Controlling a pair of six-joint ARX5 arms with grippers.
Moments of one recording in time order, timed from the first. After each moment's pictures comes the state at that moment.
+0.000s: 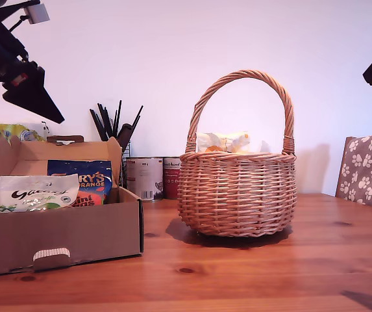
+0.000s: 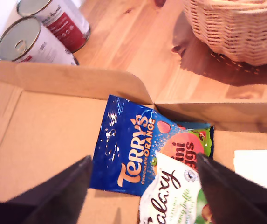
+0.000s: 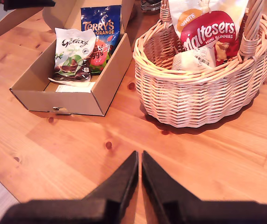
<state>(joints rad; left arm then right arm) -0.08 1.58 1.26 -0.49 0.43 0.87 0.28 0.54 0.49 -0.45 -0.41 -0.03</state>
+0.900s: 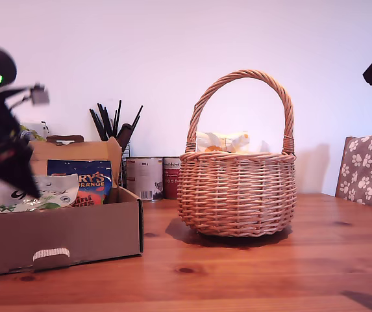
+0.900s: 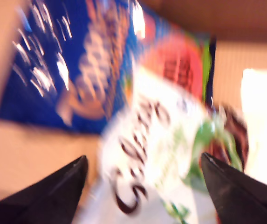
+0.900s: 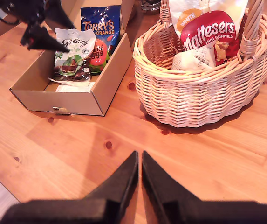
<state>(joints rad) -0.03 1.83 1.27 -0.55 0.34 0.94 0.28 0.54 0.49 -0.45 -0.41 -0.03</state>
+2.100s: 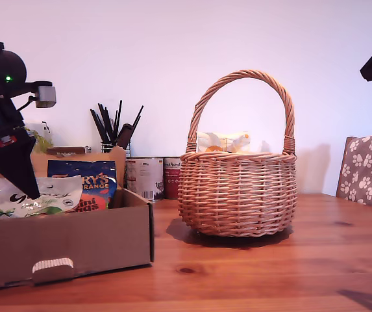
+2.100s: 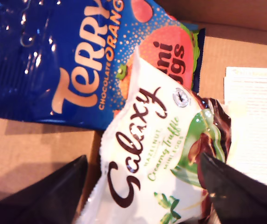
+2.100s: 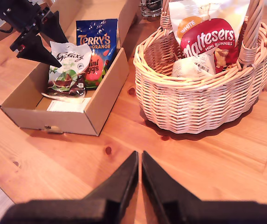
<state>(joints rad) -0.10 1.82 1.33 -0.80 0.33 0.85 0.28 0.54 0.49 -0.43 -0.41 -0.03</state>
